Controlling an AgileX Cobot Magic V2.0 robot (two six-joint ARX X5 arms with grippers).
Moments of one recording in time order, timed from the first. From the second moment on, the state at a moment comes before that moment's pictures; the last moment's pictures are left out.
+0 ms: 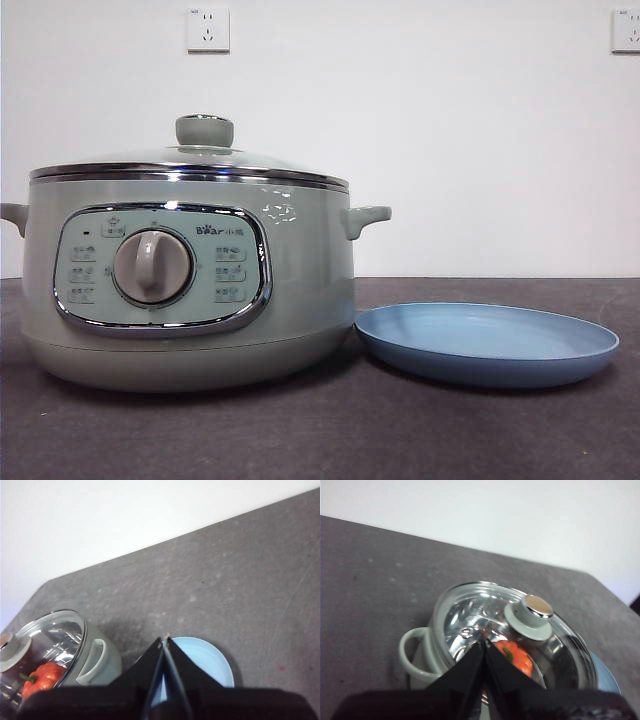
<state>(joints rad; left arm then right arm) 0.06 0.42 0.55 -0.38 0.48 -0.26 0.07 0.50 0.64 -0.41 -0.24 0.32</state>
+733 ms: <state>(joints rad) 0.00 0.72 0.85 -0.55 0.58 -0.11 0.07 0.79 1.02 -0.75 -0.44 0.08</state>
